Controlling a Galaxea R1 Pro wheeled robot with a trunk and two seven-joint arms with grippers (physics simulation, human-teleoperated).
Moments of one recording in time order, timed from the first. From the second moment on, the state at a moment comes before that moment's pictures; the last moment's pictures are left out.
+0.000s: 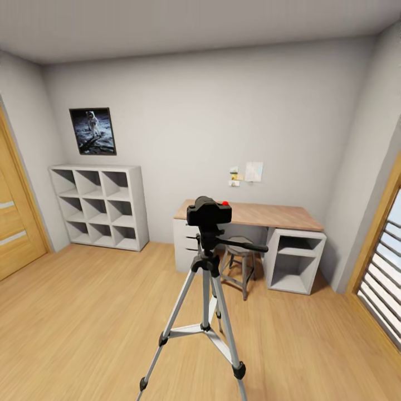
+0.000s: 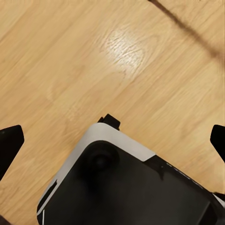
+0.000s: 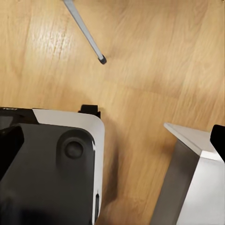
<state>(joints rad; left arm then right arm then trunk) -0.27 0.06 -0.48 -0.01 1.06 -0.04 0.13 -0.27 -0.15 0.18 0.03 -0.11 -0.02 0.13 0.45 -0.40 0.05</state>
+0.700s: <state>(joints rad) -0.27 0.06 -0.48 -0.01 1.06 -0.04 0.13 -0.27 -0.14 0.18 0.03 -0.11 -0.01 0.13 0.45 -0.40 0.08</state>
